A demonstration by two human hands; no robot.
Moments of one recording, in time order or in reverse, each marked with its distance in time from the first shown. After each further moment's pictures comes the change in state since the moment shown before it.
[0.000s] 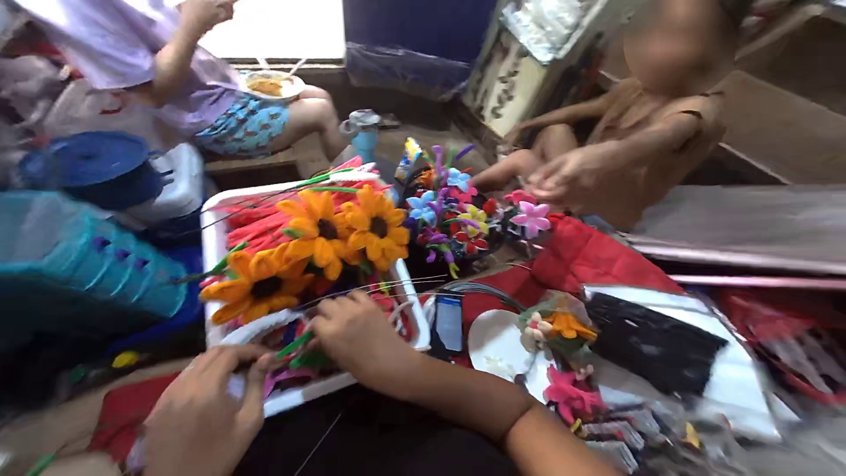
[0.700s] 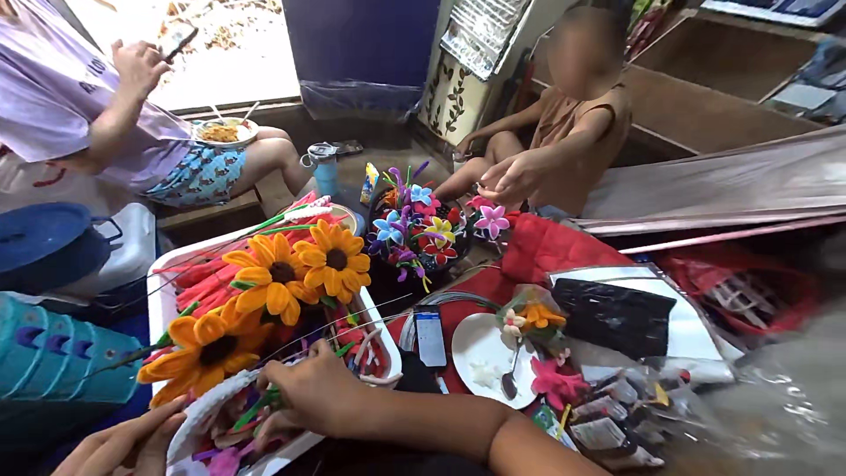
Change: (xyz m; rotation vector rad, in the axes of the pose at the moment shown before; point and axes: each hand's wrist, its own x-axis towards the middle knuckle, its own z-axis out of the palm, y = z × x) left_hand 0.017 -0.010 -0.008 -0.163 0.176 -0.036; right_hand -0.011 0.007 0.017 0.467 -0.119 0.104
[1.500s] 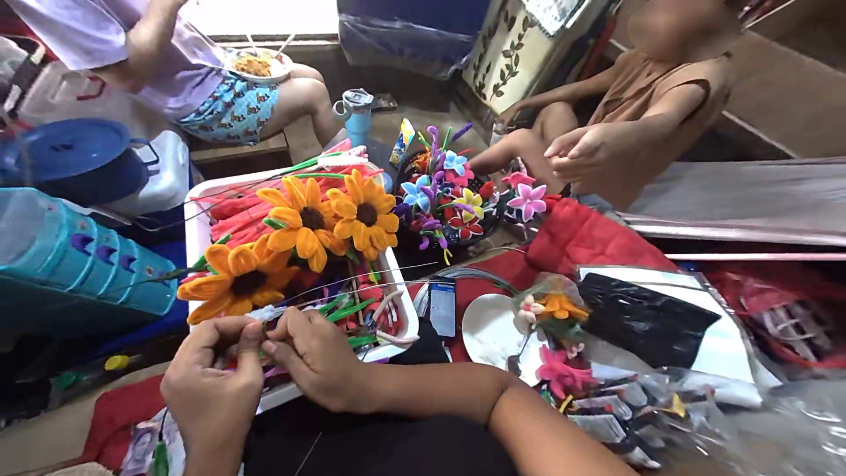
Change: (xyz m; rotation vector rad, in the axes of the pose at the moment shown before) left_hand -0.002 0.027 0.055 -0.189 0.183 -0.163; right_hand -0.003 -0.029 0.014 0.543 0.311 -0.048
